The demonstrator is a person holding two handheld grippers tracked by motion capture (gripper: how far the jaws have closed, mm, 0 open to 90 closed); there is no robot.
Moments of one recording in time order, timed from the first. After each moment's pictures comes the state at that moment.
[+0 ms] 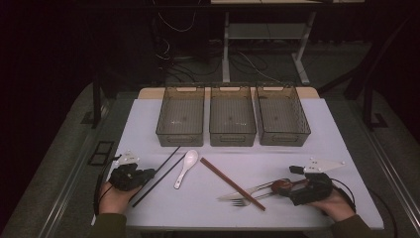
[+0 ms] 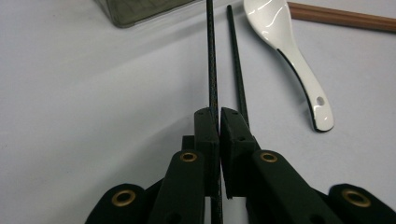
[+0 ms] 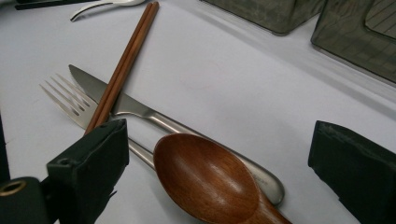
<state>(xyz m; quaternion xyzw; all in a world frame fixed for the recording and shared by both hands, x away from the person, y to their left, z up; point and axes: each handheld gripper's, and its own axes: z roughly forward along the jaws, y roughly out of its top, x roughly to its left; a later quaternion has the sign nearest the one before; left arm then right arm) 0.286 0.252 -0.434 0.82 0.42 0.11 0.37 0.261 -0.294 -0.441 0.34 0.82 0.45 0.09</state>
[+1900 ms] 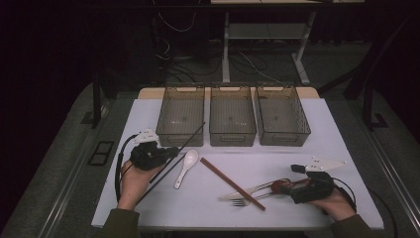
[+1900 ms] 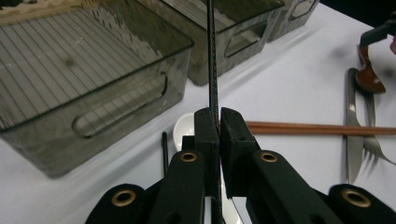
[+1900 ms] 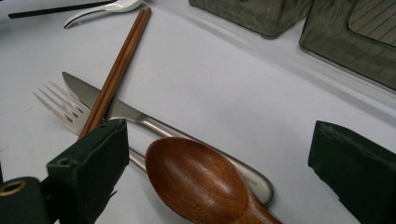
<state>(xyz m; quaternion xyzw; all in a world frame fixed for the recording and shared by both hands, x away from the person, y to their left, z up) 0.320 0.189 -0.380 0.81 0.36 0.11 0.46 0.263 -0.297 -0.440 0.35 0.81 0.46 0.10</state>
